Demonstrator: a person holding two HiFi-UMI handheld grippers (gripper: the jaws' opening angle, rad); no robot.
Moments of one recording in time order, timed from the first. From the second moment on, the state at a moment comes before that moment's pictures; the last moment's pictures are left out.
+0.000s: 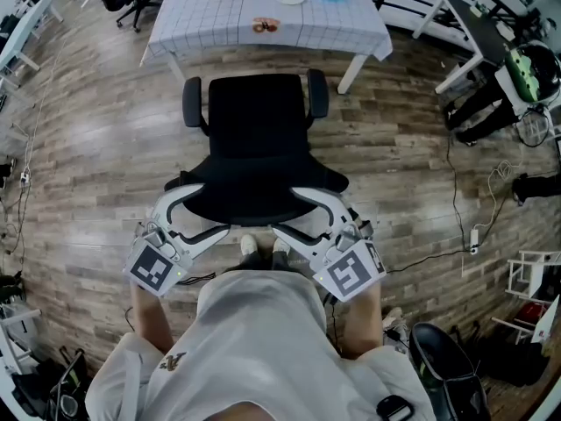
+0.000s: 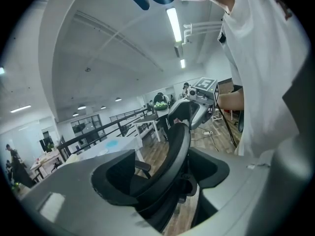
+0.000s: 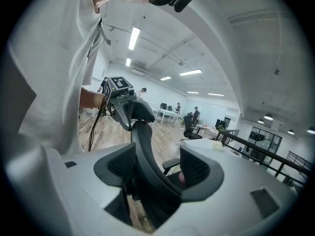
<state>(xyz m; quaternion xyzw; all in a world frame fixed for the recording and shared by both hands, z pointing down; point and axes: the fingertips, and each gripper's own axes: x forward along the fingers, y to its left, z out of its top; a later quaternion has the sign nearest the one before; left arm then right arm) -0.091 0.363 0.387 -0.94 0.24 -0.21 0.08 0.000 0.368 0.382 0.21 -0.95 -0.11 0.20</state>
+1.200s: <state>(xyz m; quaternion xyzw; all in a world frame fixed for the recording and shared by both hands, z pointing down) -0.082 0.346 0.396 -0.93 0.25 -0.23 0.11 0.000 0.354 0.395 0.18 -0.95 -0.14 0.21</state>
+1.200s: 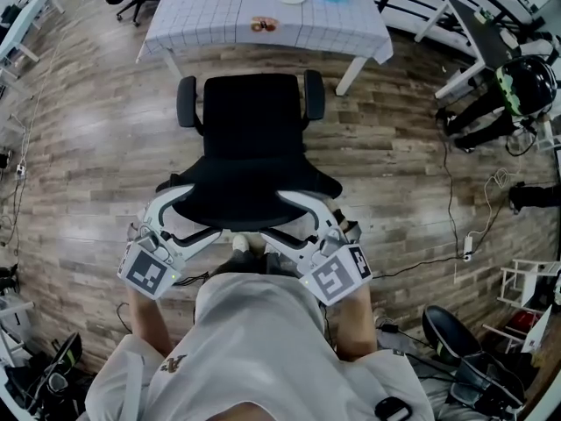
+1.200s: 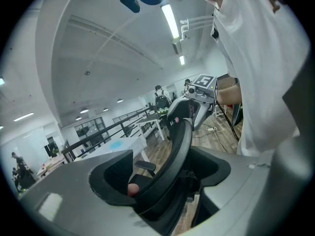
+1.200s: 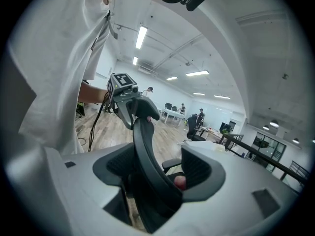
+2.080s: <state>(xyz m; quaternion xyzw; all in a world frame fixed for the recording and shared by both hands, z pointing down) -0.091 0.312 0.400 -0.94 0.23 -0.21 0.11 -0.012 0.318 0.399 0.18 -0.95 -0.12 0.23</state>
